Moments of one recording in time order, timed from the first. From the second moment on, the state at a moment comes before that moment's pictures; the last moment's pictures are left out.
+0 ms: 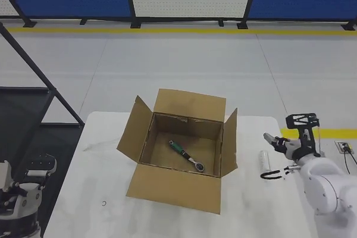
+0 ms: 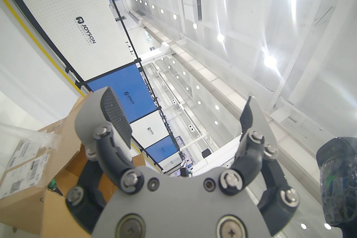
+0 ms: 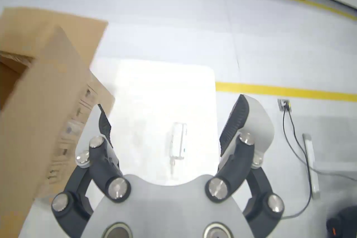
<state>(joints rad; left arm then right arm) 1.70 -1.40 -1.96 -2.31 -0.27 -0.28 -0.17 -1.06 -1.18 1.60 -1.91 -1.23 0.06 0.97</state>
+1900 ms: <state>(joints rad) 1.70 -1.40 -1.96 -2.31 -0.27 -0.28 -0.17 -0.73 -1.18 1.25 -1.96 -1.11 -0.17 0.87</state>
